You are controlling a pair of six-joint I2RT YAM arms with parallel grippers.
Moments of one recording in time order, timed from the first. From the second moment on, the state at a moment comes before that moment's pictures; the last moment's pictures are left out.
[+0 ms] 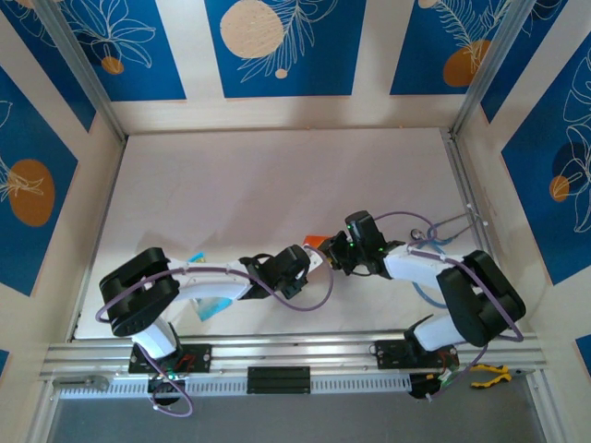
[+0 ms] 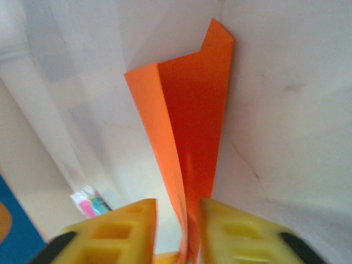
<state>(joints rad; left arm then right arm) -1.08 1.63 0.82 -0.13 -0.21 0.00 0.53 1.40 0.56 -0.01 -0.34 1.37</state>
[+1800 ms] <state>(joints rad) -0.92 1.74 0.86 -0.12 0.21 -0.25 0.52 1.14 0.45 -0.25 -0.24 1.33</state>
